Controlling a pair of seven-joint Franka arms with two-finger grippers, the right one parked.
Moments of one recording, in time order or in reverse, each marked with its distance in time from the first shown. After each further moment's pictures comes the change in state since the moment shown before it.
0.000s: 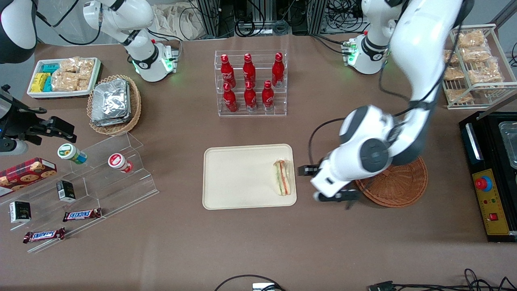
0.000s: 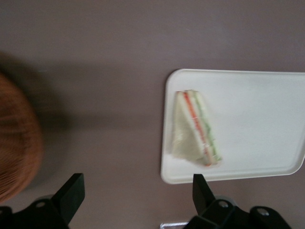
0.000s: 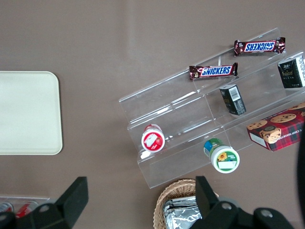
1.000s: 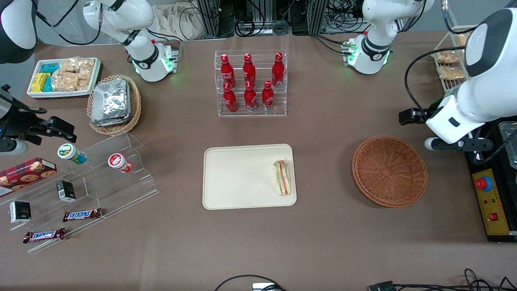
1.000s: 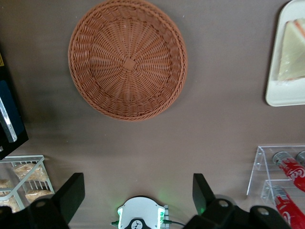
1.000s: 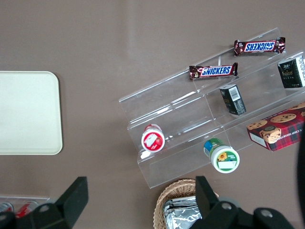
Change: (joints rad) arm 0.239 -0.365 0.030 -0.139 0.089 -0.387 0.358
